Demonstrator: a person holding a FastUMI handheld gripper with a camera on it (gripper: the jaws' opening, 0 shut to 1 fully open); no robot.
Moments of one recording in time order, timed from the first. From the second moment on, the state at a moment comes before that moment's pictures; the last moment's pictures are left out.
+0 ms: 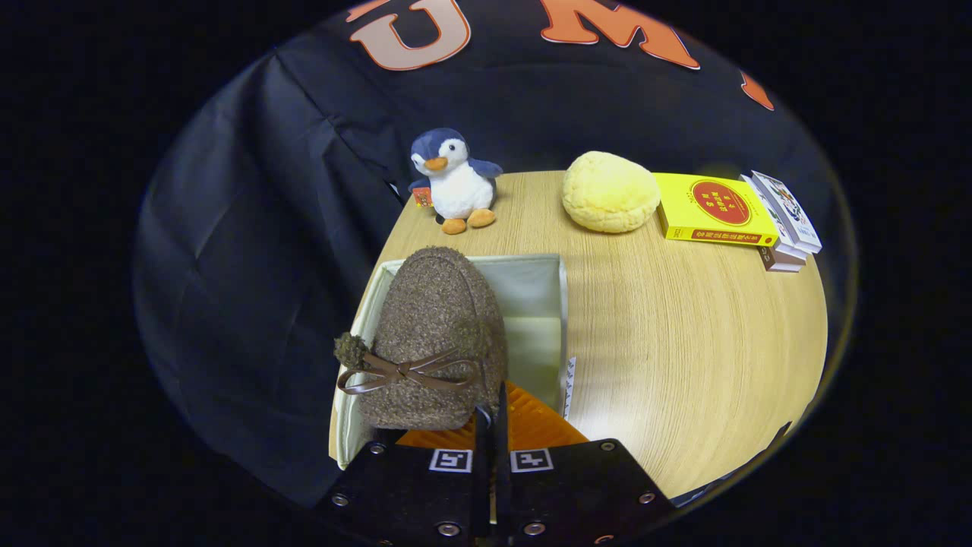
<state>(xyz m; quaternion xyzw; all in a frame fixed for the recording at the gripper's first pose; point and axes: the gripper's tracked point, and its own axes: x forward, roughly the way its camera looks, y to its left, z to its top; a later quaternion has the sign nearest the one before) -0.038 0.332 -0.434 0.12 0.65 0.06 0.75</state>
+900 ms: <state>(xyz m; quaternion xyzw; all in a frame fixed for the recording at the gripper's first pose) -0.024 0.308 -0.382 0.08 0.58 0.09 0.81</state>
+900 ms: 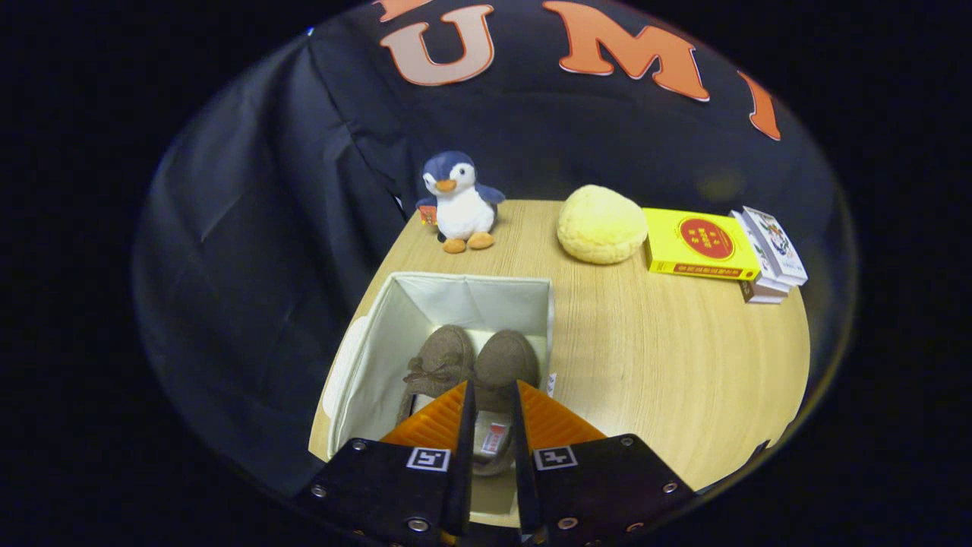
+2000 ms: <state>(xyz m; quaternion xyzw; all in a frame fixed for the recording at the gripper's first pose) 0.023 0.020 -0.156 0.04 0.25 -0.02 0.97</state>
